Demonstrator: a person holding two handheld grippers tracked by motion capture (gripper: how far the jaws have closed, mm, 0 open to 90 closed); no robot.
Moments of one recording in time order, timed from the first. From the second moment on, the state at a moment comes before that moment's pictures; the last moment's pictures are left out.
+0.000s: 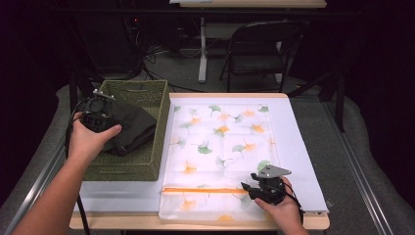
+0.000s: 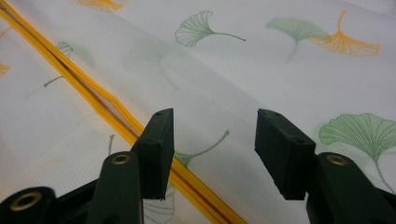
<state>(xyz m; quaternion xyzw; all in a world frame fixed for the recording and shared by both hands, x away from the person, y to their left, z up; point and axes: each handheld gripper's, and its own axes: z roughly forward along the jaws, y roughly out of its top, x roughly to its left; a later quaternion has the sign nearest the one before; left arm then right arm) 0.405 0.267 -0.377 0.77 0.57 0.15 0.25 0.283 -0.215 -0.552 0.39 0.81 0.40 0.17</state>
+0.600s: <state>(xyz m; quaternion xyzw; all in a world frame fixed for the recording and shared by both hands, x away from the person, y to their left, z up) 0.450 0.289 -0.402 0.74 0.61 0.15 0.24 0.278 -0.216 -0.550 0.40 0.81 0.39 0.18</state>
